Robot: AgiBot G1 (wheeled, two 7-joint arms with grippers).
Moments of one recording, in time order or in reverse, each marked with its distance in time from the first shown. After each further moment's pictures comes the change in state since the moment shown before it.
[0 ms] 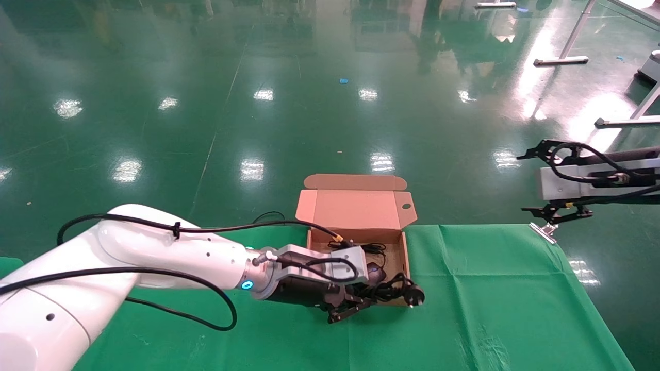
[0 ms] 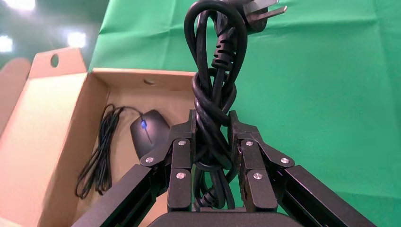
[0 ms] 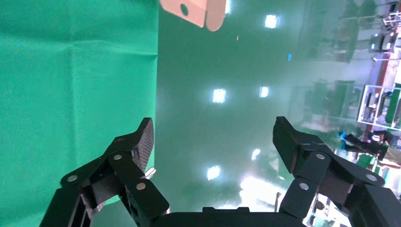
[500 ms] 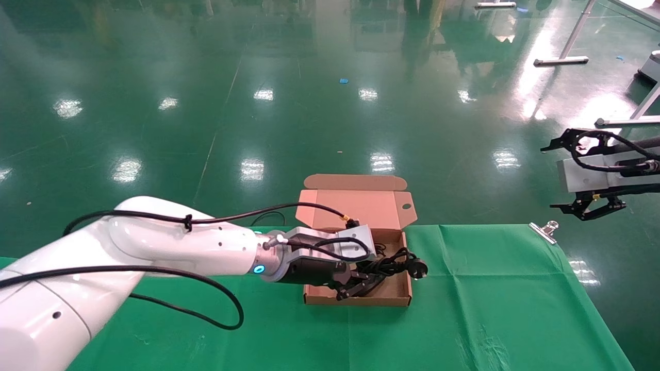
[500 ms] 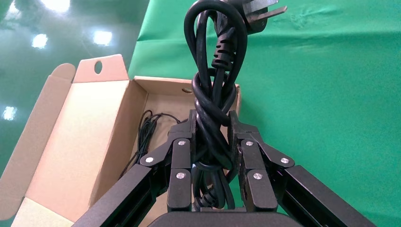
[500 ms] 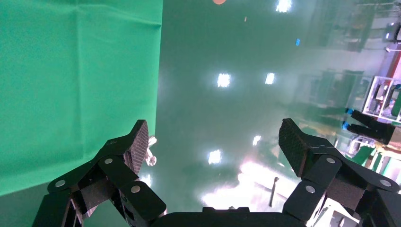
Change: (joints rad) left arm -0.013 -0.001 0.166 -0.052 -0.112 -0.145 -0.103; right arm 0.045 0.059 -0.065 0.136 -0.106 -0.029 0.146
